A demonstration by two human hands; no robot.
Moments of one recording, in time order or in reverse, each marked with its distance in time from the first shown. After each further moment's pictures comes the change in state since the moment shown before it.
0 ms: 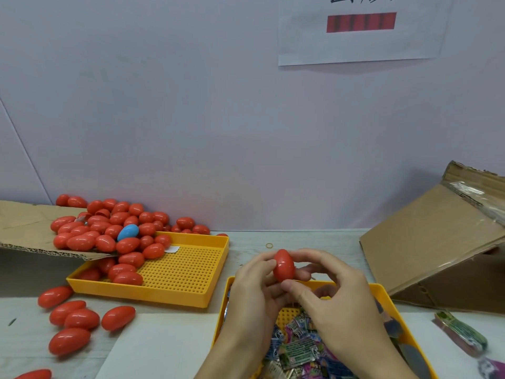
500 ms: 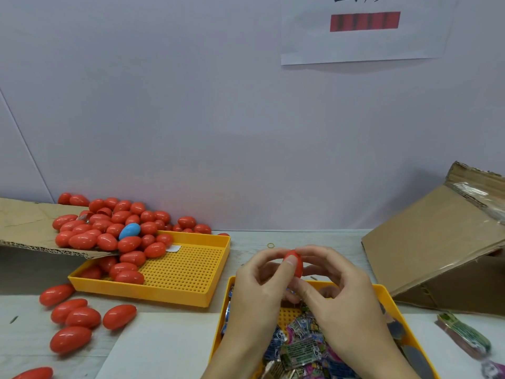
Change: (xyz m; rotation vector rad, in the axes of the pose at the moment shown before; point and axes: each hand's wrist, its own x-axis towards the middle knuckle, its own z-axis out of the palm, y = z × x) left_hand -0.001 -0.004 0.000 0.360 0.041 0.198; right_hand 0.002 0.005 -0.001 0.079 -0.017 -0.030
